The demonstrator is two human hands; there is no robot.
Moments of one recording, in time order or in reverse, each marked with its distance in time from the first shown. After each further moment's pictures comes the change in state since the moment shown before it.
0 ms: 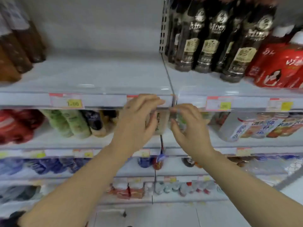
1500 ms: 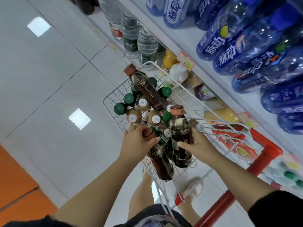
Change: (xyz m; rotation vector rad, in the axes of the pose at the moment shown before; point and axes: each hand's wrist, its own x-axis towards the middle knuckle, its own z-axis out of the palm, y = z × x) left_hand -0.560 -0.264 -0.155 0.016 -0.188 -1.734; right_hand -0.255 -0.218 0.500 0.373 -1.511 0.707
